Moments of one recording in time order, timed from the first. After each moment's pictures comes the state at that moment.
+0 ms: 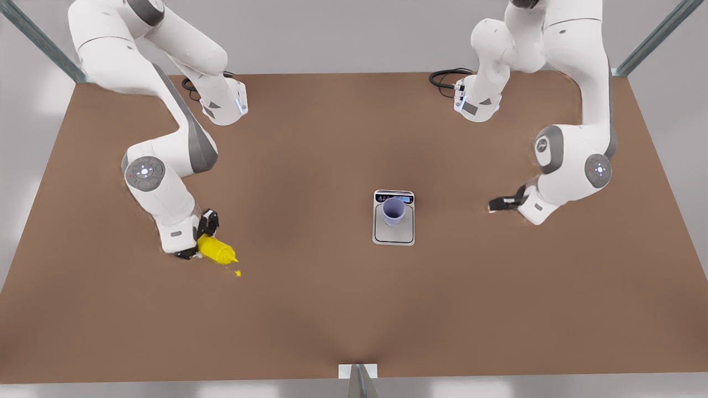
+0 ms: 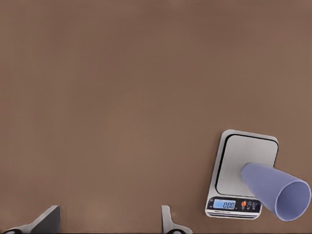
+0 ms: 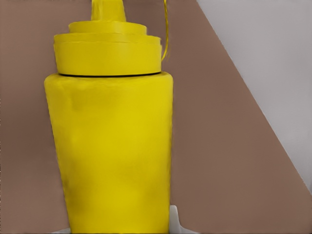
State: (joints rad) left arm -0.59 0.13 0.63 -1.98 -0.30 1.96 0.03; right arm -0.51 0.38 0.88 -1.69 -0.45 2.06 -0.53
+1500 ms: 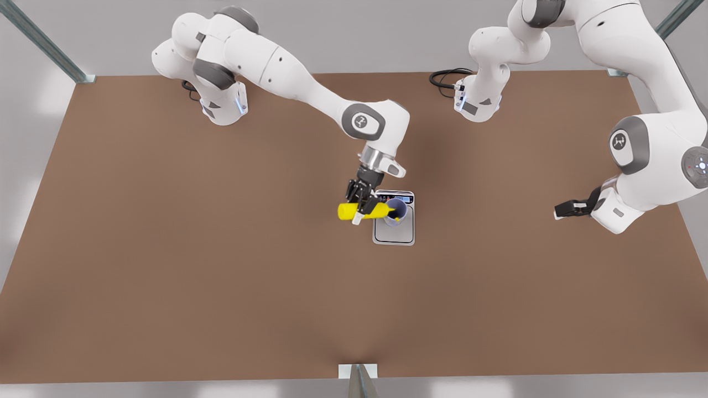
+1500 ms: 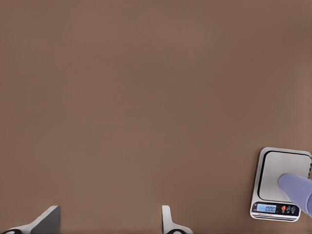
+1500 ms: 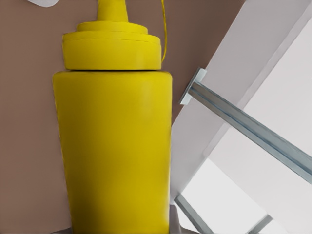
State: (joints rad) left arm -0.08 0.24 0.19 -1.52 -0.10 1.66 0.07; right arm 0.69 0.76 0.47 -1.31 -1.37 1.72 -0.37
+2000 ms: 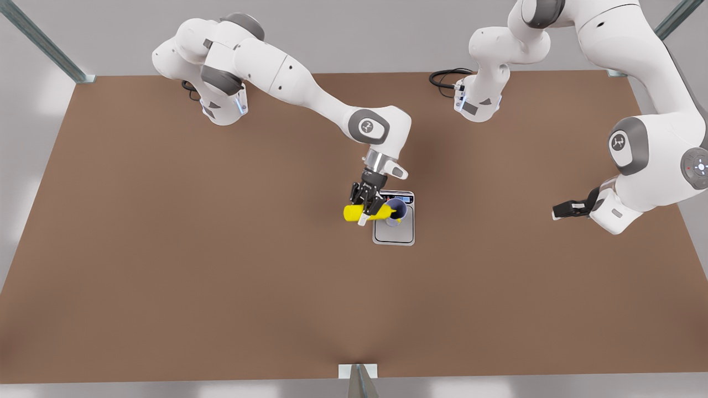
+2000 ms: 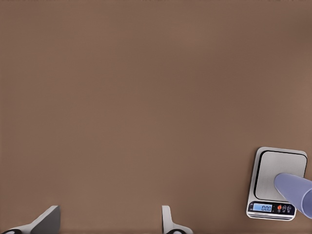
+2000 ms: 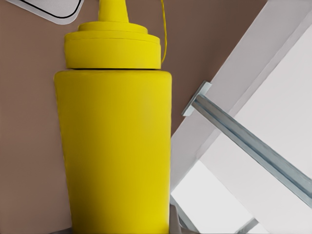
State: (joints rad) left arm -0.08 0.25 0.19 -1.52 -0.11 1.66 0.07; right arm 0.71 0.82 0.47 -1.30 -1.42 1.72 -0.36
